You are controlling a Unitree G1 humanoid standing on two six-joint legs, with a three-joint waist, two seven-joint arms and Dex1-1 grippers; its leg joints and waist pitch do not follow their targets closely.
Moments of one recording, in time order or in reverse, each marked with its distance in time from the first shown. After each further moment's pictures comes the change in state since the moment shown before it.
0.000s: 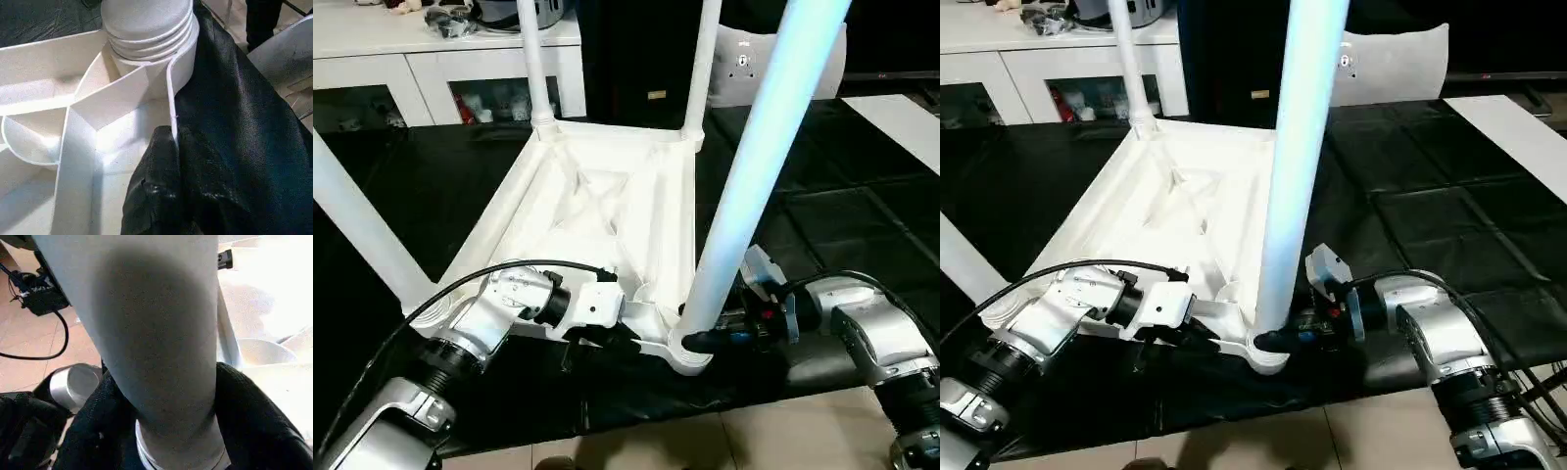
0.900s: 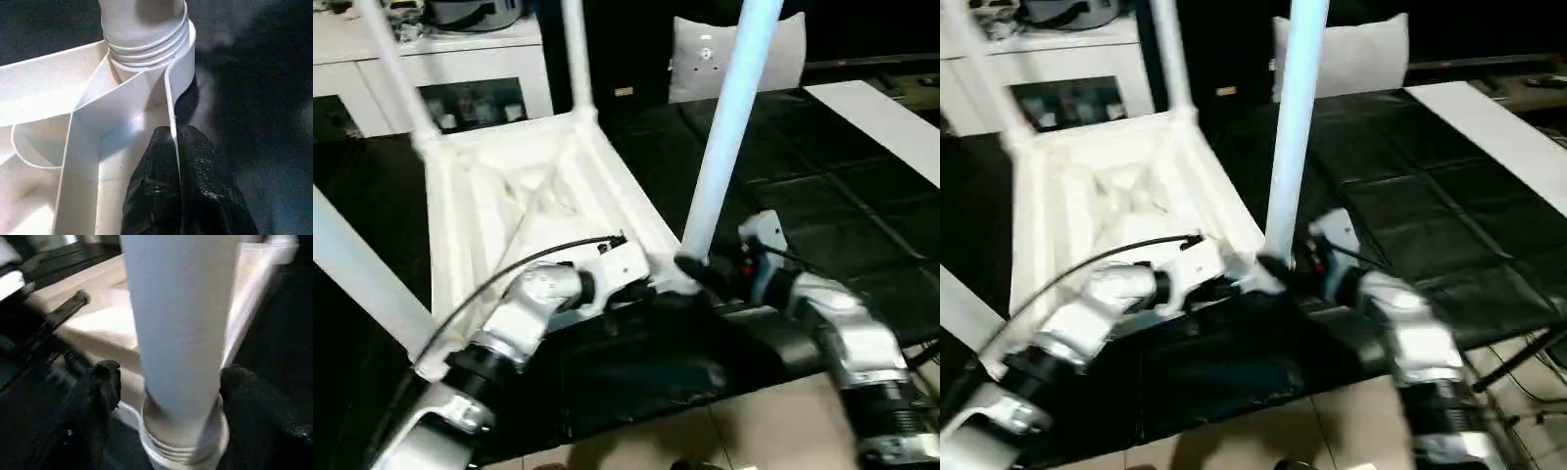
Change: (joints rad) left arm 0.011 -0.118 0.073 -0.024 0.091 0.218 0.376; right arm 0.035 0.132 -0.175 -0.011 -0.038 0.002 -0.469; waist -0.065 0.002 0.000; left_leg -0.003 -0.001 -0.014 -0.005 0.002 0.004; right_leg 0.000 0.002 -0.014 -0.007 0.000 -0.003
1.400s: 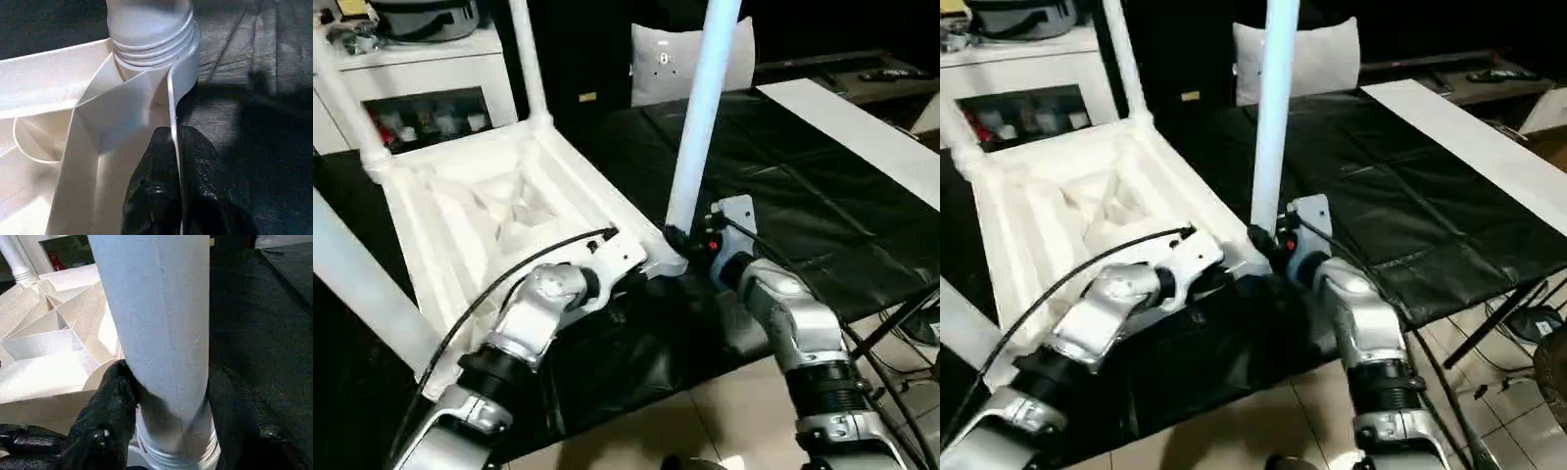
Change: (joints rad) left arm -0.003 -0.148 0.054 -0.016 0.061 0.261 0.272; right arm -0.097 0.313 -0.050 0.079 -0.095 0.079 -0.520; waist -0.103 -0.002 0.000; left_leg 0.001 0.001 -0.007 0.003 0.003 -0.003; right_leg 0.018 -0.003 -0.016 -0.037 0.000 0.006
